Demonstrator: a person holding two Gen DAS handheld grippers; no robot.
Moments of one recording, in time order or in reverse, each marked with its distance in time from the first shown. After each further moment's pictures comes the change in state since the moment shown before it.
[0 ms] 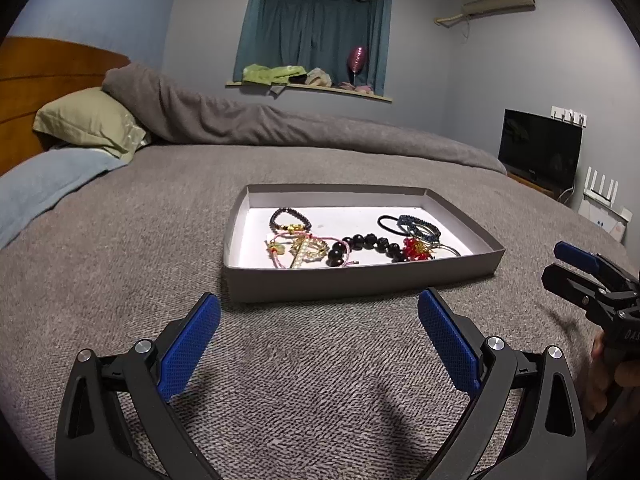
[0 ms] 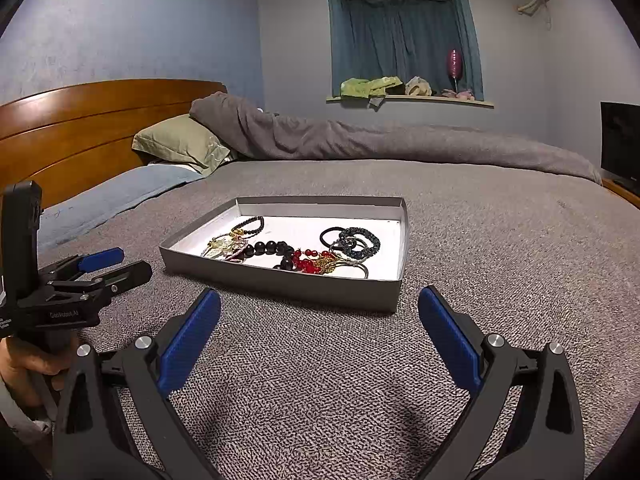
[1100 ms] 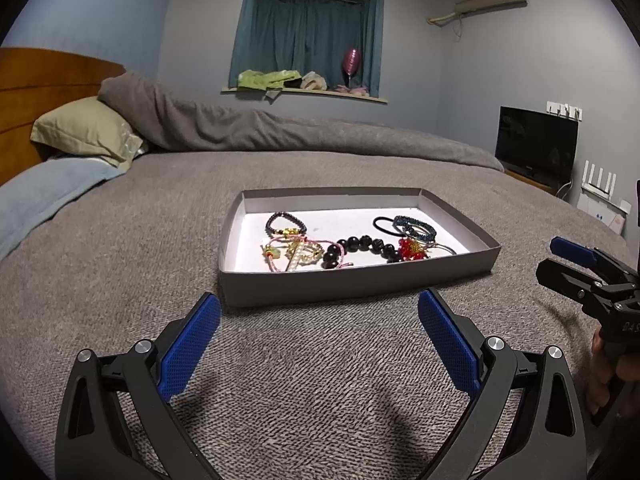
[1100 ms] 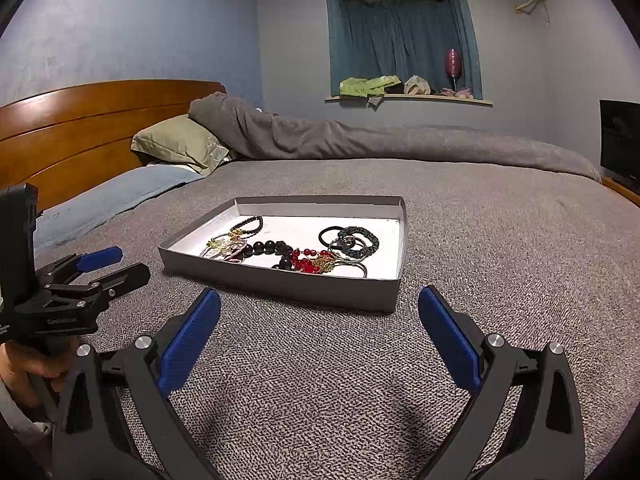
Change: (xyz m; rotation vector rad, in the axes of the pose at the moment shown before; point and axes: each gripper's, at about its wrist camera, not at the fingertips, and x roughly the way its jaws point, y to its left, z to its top) left arm -0.003 -0.004 -0.001 0.027 -0.015 -0.003; right arm -0.001 -0.001 0.000 0.003 -0.001 -0.003
